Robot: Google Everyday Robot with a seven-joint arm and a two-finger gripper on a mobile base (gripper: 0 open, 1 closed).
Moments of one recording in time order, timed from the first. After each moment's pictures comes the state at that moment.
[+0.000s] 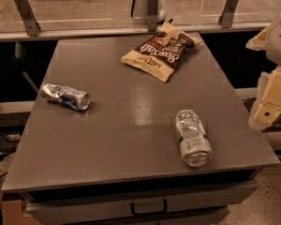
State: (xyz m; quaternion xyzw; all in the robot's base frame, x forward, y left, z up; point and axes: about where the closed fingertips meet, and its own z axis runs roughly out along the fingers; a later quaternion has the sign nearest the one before) arm 0.438 -0.217 0.977 -0.60 0.78 -0.03 0.16
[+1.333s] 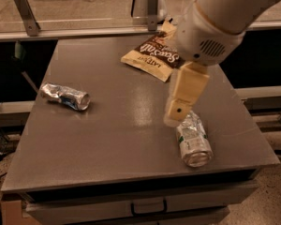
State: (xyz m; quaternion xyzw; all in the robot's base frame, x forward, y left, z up) arm 0.446 -0.066 0.978 -0.67 0.72 0.04 0.20
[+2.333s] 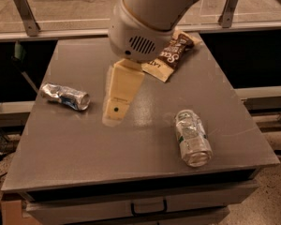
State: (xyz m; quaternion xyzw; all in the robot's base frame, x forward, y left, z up) arm 0.440 0.046 0.989 -0.71 0.66 0.08 0.23
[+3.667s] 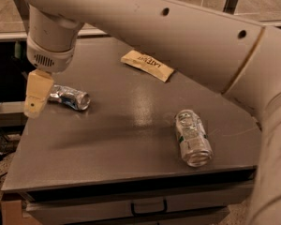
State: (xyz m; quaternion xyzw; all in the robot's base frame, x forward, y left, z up) arm 0.525 0.217 0.910 -0.66 0.71 0.10 0.21
